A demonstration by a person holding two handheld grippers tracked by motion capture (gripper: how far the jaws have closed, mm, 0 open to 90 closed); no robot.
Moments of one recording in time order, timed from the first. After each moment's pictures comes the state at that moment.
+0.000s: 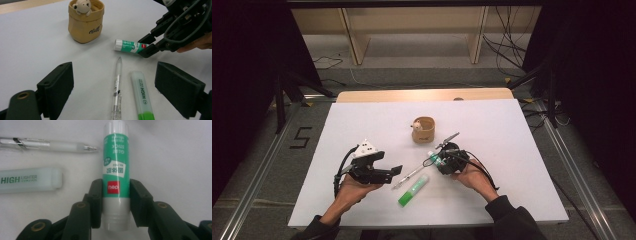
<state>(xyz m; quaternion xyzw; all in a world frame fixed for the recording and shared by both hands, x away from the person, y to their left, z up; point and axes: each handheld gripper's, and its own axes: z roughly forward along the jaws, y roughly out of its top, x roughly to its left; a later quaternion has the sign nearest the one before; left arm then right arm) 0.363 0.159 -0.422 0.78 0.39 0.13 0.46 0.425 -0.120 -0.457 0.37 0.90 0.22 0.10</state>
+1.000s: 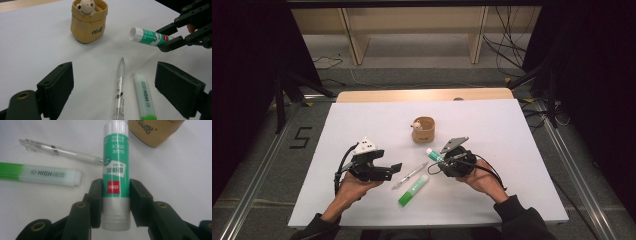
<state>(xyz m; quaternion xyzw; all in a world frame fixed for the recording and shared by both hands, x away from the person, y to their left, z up) 0.372 0.159 -0.421 0.78 0.40 0.13 0.46 0.396 -0.133 -0.430 0.28 0.90 0.28 0.15</state>
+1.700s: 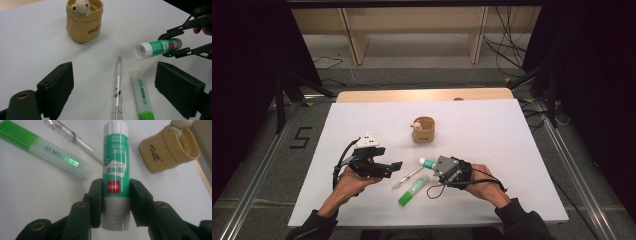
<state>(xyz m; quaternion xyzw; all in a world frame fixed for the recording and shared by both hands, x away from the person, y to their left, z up) 0.380 0.154 -0.405 0.81 0.37 0.10 0.43 0.361 -0.120 -0.432 0.09 0.93 0.25 0.28</state>
